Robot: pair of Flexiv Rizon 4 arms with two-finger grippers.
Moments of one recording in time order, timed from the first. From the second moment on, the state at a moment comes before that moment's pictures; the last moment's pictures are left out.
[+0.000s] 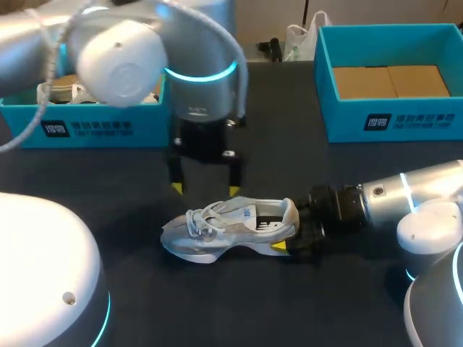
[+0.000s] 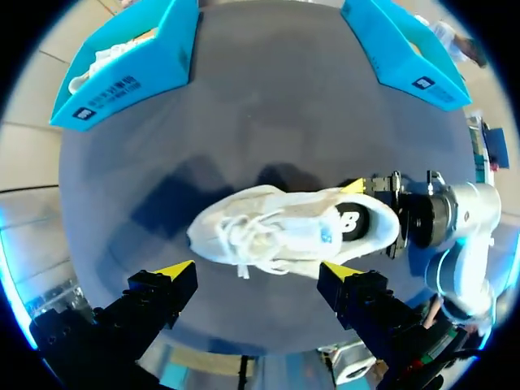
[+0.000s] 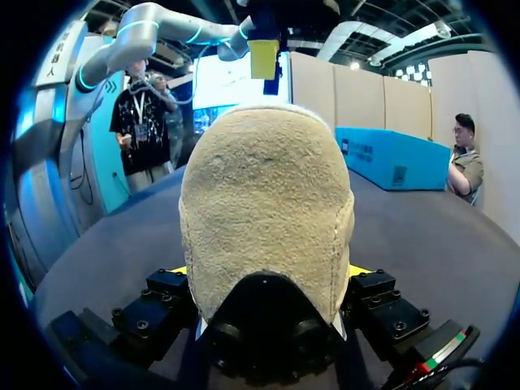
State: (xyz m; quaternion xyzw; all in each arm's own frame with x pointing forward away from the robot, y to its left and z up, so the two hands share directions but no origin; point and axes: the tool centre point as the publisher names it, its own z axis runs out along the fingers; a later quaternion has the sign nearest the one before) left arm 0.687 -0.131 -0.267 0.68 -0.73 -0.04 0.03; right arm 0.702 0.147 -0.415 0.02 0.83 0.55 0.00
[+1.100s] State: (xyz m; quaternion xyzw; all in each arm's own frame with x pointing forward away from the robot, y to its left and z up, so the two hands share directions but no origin) left arm 0.686 -0.191 -0.342 0.72 -0.68 -0.15 -0.07; right arm 0.702 0.147 -0.415 0.02 0.83 0.55 0.00
